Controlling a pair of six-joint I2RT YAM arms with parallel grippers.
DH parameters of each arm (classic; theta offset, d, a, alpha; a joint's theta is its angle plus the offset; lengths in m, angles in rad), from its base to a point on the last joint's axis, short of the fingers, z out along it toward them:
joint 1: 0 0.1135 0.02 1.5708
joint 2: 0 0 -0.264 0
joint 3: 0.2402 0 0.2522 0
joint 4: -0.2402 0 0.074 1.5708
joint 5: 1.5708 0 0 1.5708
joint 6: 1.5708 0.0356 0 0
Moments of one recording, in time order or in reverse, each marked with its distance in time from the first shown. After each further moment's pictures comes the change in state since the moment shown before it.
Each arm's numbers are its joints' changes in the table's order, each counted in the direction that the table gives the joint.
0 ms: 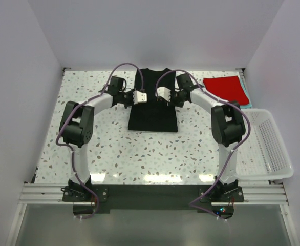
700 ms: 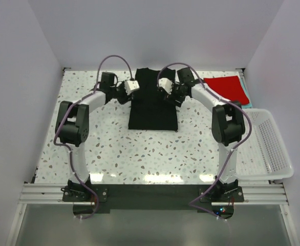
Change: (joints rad) left arm 0.066 -0.026 0.013 0.100 -0.052 -0.217; right arm -0.011 -0.030 0.101 -0.036 0.081 0.154
